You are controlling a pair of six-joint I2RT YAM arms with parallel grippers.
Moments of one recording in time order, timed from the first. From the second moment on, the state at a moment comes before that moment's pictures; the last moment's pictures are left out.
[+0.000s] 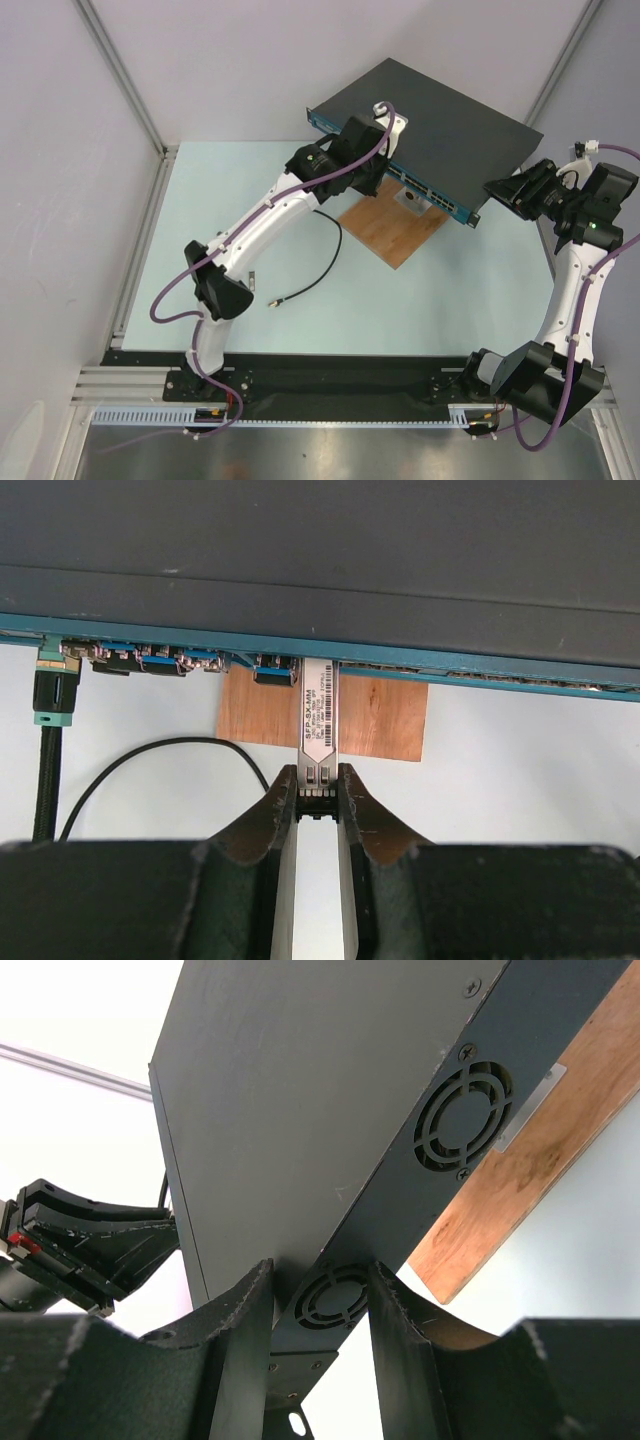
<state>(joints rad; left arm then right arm) -0.85 2.05 2.35 -0.94 -0.16 -0.11 -0.47 1.18 1.25 -0.55 -0.91 0.51</state>
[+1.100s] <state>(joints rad) -0.85 2.05 2.37 -0.87 -0.14 -0.11 -0.47 1.17 1.25 -0.56 -0.90 0.50</state>
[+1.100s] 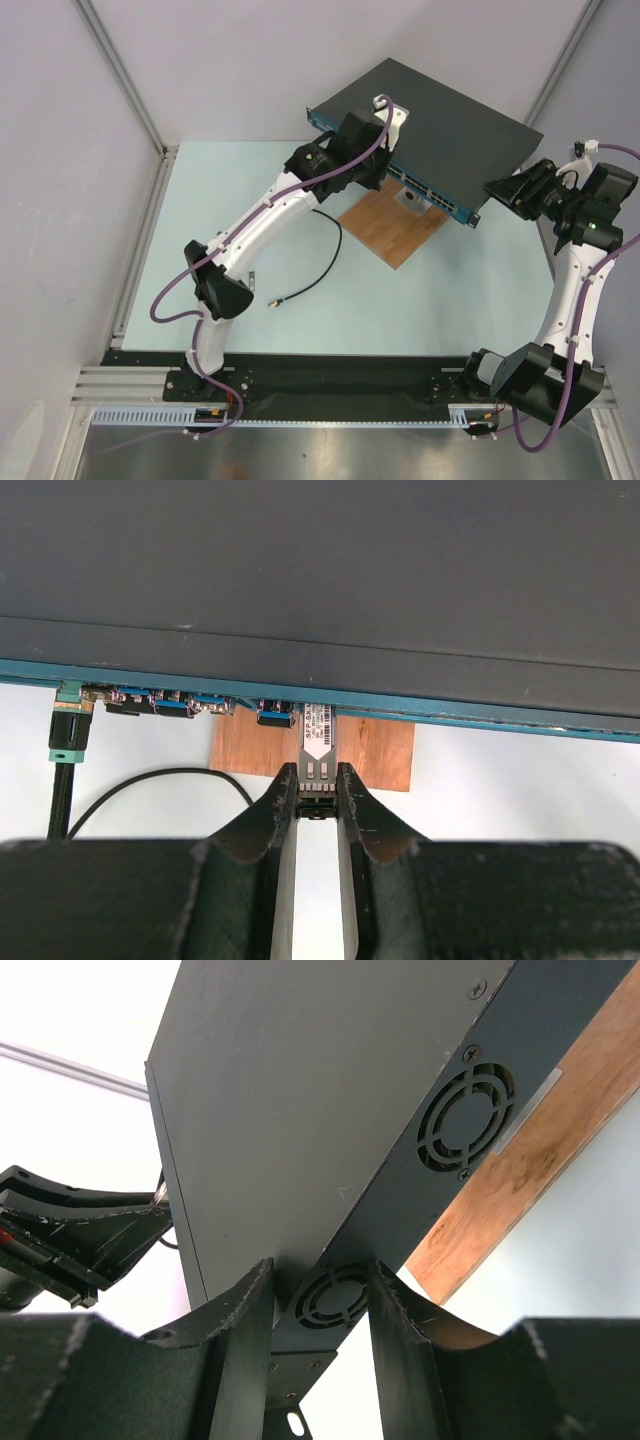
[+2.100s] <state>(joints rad) -0.84 1.96 2.10 -0.59 -0.12 -0.08 -0.49 1.18 1.25 -0.56 -0.93 0.49</state>
